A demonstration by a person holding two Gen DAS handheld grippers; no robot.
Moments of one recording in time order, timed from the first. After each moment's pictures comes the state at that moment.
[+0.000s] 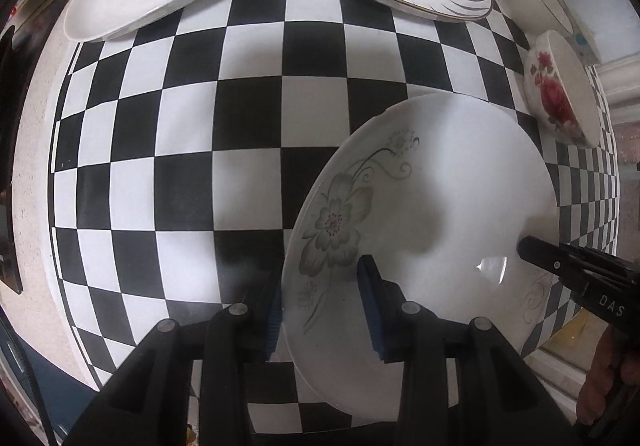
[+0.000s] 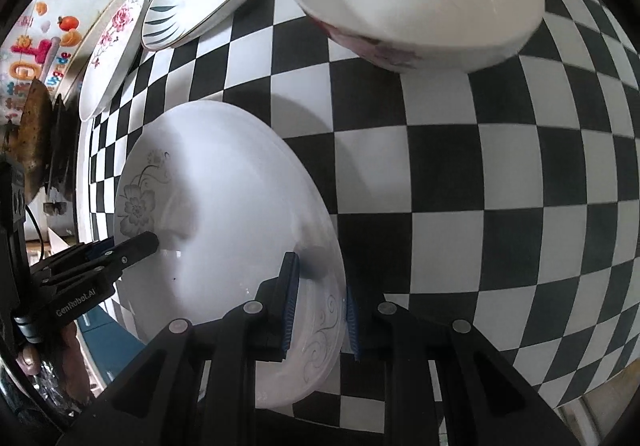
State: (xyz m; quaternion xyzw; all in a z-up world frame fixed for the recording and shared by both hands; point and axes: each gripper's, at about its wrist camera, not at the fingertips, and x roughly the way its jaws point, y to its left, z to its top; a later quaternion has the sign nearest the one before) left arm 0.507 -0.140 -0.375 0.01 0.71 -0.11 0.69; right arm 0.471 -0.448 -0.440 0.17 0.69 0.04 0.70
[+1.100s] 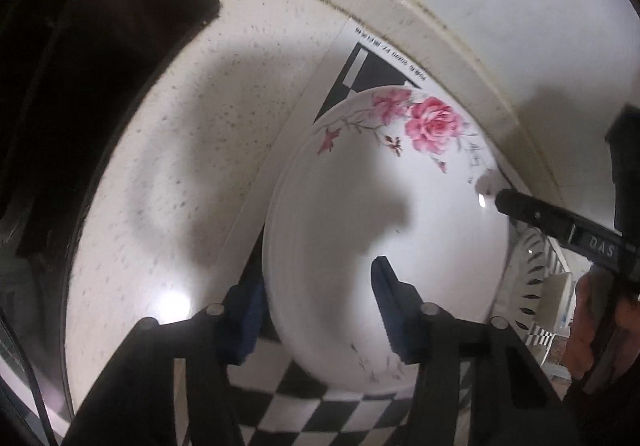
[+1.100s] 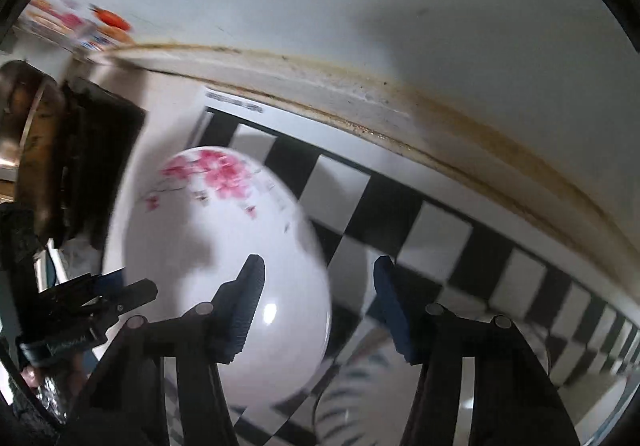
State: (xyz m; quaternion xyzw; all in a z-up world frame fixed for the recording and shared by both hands) left arm 0.716 0.101 -0.388 -0.22 0.66 -0.02 0.72; right arm 0.850 -0.242 -0.407 -0.01 0.68 0.20 0.70
